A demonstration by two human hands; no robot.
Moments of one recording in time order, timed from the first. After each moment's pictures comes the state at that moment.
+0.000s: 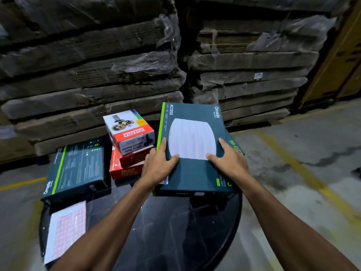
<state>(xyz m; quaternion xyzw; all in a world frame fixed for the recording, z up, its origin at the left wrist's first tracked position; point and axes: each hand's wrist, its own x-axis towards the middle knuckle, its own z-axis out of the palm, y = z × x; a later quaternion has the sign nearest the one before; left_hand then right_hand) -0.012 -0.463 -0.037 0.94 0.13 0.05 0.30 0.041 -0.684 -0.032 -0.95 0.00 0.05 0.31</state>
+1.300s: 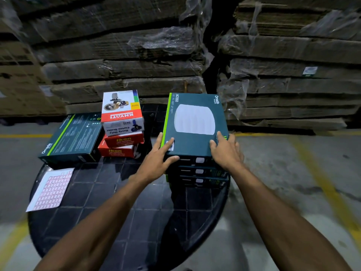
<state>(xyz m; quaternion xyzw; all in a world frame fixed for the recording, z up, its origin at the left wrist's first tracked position) 0.067 -0.556 -0.092 0.94 0.13 0.09 0.31 0.198 -0.747 -0.065 -0.97 -0.13 0.08 0.20</state>
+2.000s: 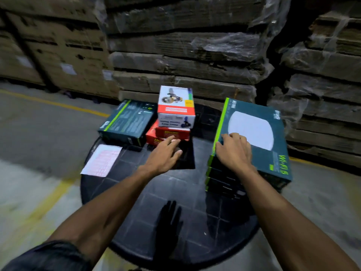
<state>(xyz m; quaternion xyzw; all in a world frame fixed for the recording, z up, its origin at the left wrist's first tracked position) -0.010 -0.466 -0.091 0.94 0.25 0.09 0.22 0.142 -0.636 -0.042 -0.94 -0.33 0.00 0.12</state>
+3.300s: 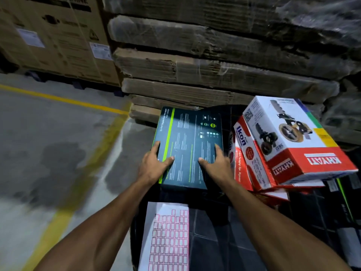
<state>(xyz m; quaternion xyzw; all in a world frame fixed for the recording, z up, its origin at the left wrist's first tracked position) -0.045 0.018 -0.249 0.78 0.44 0.06 0.43 0.088 -0.149 -0.224 -0.91 -0.12 0.25 0.29</state>
